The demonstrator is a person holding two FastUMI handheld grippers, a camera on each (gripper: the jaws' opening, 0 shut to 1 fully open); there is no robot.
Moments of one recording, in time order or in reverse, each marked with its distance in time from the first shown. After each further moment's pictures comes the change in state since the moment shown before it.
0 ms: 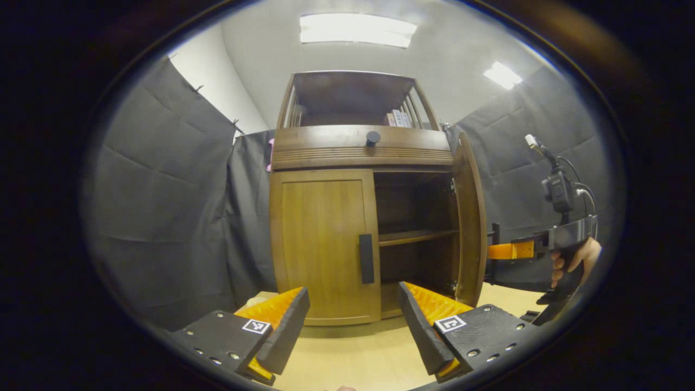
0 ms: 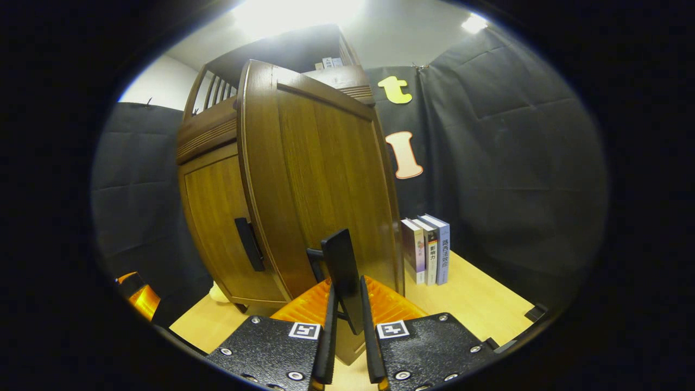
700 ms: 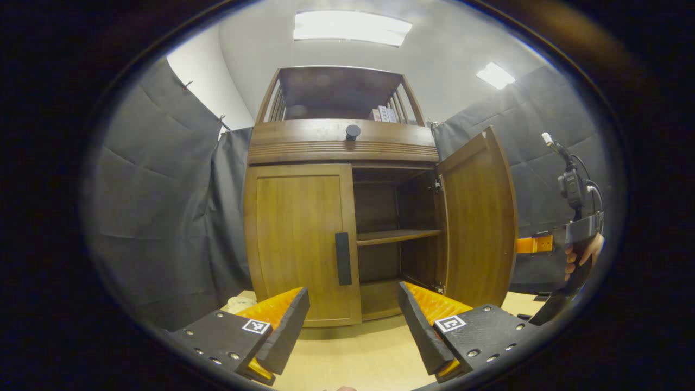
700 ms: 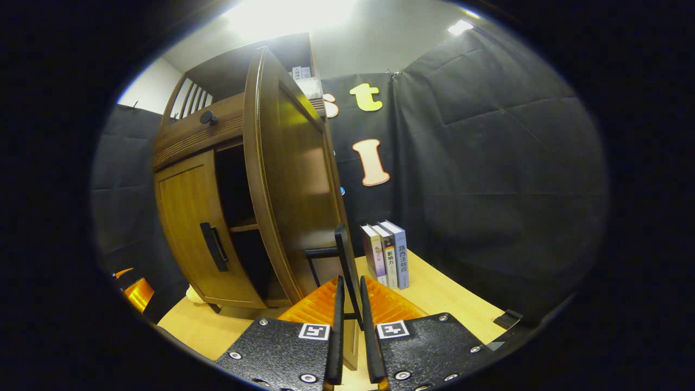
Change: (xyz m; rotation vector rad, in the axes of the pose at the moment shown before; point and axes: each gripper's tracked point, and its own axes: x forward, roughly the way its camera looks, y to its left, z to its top) left arm 0.060 0.004 -0.007 -0.004 0.010 -0.090; right arm -0.011 -0.057 0.007 0.020 -0.027 -0.151
